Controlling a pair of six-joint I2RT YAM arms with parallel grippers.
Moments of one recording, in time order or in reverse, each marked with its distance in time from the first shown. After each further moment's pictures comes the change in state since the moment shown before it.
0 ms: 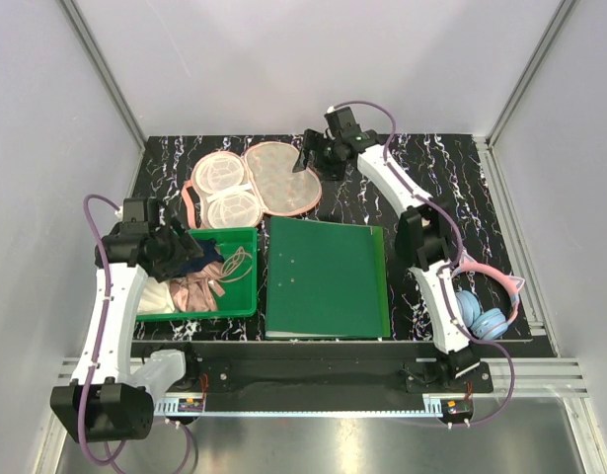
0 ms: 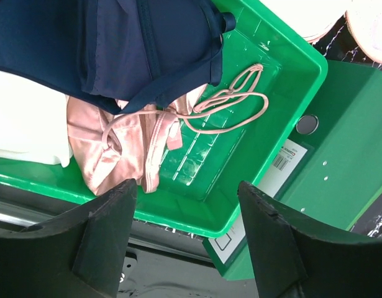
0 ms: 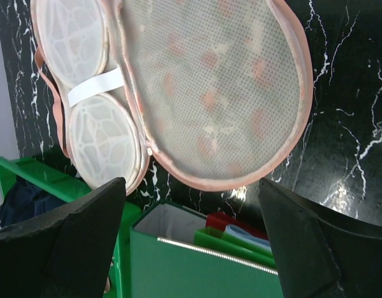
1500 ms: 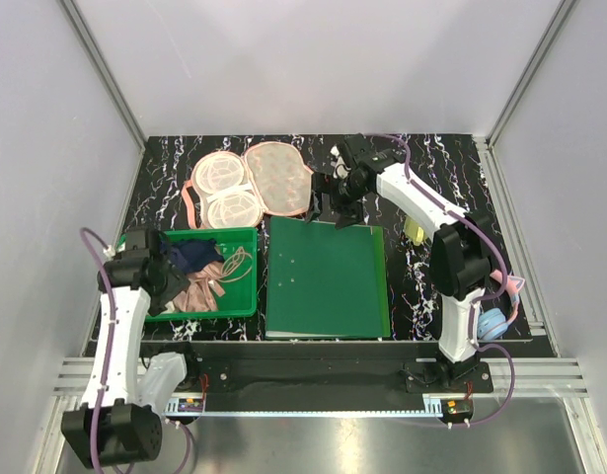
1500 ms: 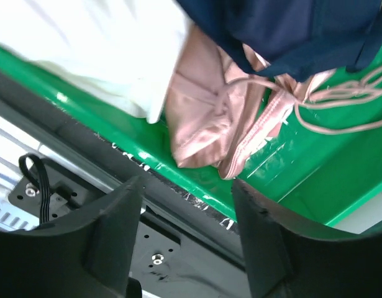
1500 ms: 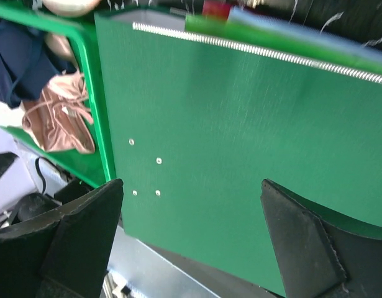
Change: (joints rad) left arm 0.049 -0.121 -0.196 -0.119 -0.185 -0.071; right arm 0.042 -0.461 -0.599 -0.158 -0.161 -0.110
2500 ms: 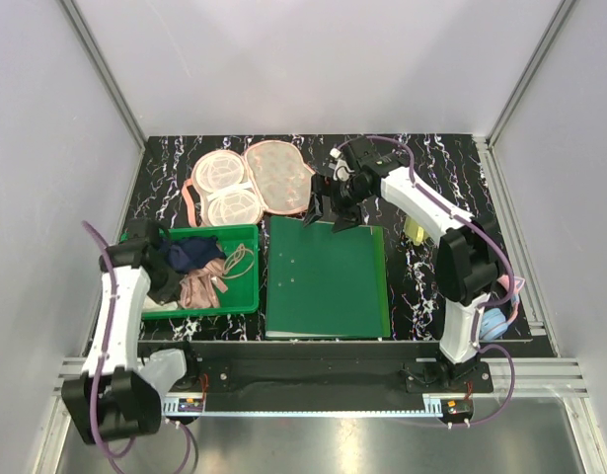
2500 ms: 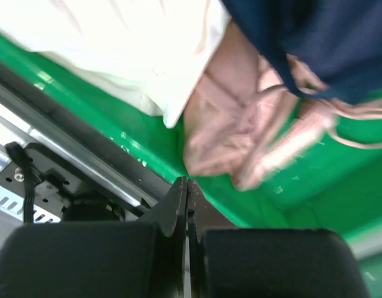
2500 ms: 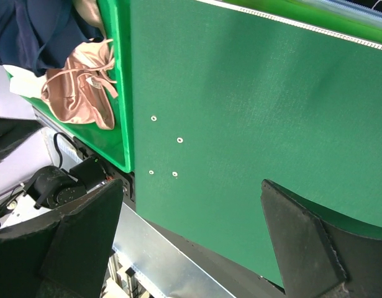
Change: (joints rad) left arm 0.051 0.149 0.007 0.004 0.028 -0.049; right arm 0.000 -0.063 -0.088 0.042 -0.105 -0.009
